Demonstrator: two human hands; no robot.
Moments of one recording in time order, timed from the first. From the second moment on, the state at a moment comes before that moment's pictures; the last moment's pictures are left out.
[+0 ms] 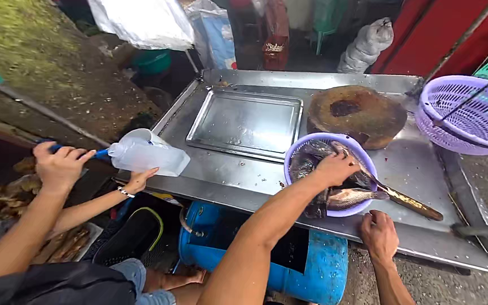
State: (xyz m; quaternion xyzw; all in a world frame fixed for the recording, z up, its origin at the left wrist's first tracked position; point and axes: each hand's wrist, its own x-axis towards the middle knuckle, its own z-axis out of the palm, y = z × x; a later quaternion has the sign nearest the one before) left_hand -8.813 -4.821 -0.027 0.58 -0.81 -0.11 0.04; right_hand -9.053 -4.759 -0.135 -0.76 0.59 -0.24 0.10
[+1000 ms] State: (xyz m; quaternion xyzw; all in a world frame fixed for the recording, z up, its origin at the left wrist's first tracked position) left_hand -8.525 -4.927 -0.112 0.80 -0.32 -0.29 0.41; right_hand -9.049 -4.770 -0.148 -0.75 0.63 -0.20 0.05
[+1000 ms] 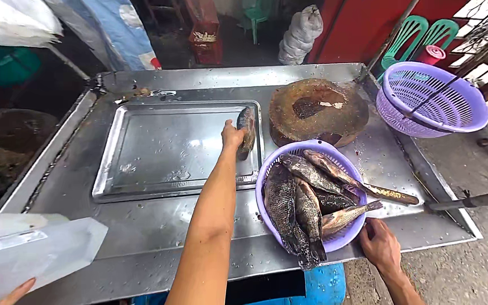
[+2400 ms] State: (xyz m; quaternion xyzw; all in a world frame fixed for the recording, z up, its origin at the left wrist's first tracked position) left_hand -8.835 -4.902 -0.023 0.82 -0.53 -0.22 0.09; right_hand -9.054 -4.771 -0.134 -0.73 0.65 -0.18 0.10
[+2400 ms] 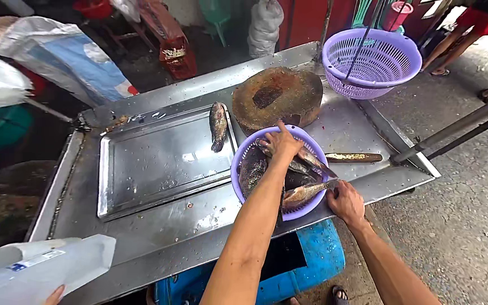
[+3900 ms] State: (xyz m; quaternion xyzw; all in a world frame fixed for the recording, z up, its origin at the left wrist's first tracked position) left_hand -8.518 -4.794 -0.043 0.57 -0.04 -0.37 0.74; right_hand -9.051 -4.768 -0.140 -0.73 0.63 -0.22 0.09
